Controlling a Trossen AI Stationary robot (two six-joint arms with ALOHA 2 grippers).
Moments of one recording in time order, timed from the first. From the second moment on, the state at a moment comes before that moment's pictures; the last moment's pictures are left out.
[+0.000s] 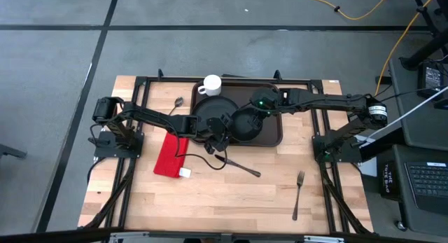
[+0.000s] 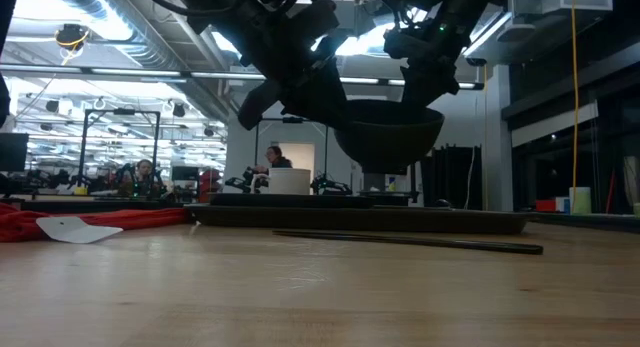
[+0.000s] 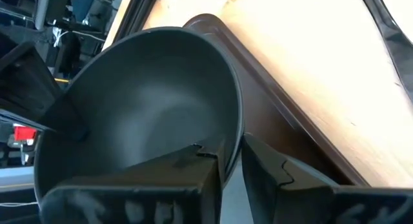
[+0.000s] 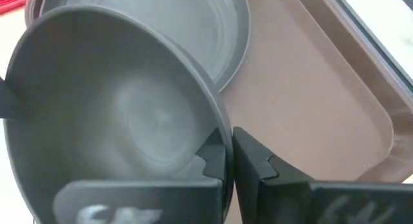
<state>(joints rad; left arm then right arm) 0.00 1.69 1.07 -0.08 -0.23 0.91 -0.22 1.47 1.19 -0.73 0.18 0.31</state>
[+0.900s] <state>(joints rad) -0.01 1.69 1.07 -0.13 -0.33 0.94 -0.22 1.47 1.19 -0.72 0.16 0.34</state>
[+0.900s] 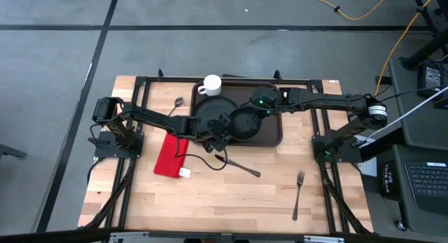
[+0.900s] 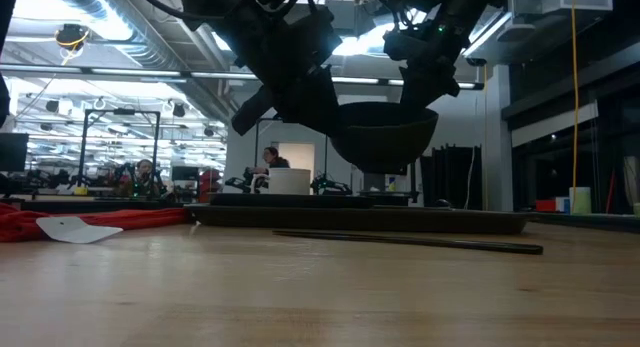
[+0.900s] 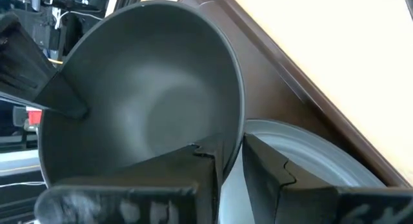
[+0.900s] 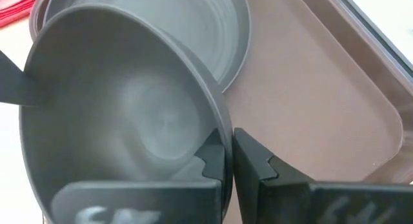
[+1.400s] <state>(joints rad) -0.01 1.69 1.07 -0.12 -0.33 0.91 -0.21 1.47 1.19 -0.72 0.16 0.35</state>
